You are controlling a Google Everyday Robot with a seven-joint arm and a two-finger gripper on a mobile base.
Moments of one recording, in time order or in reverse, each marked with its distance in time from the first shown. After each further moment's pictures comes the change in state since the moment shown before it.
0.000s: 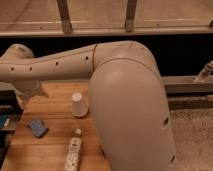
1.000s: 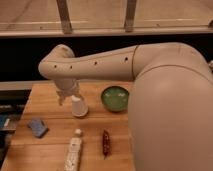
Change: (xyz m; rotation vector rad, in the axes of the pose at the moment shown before) arm 0.083 -0.131 -0.001 0.133 0.106 0.362
